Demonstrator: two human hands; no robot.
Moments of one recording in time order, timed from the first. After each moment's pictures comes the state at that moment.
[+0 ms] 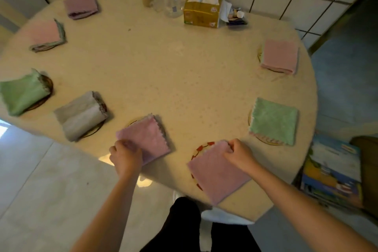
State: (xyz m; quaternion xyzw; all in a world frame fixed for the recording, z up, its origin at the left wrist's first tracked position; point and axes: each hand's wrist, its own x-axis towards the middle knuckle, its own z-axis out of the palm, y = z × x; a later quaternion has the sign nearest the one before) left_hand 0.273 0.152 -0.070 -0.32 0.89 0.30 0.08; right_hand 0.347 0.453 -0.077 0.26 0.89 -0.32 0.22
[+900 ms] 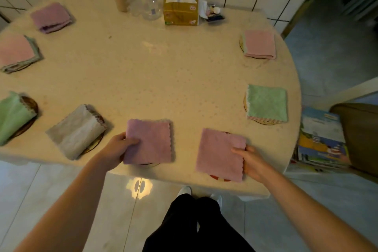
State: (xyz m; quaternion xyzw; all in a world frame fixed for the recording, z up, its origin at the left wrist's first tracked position) left_hand 0.190 0.075 -0.067 -0.13 0.71 0.56 0.41; right_hand 0.398 0.416 -0.067 0.45 0.50 -0.74 0.11
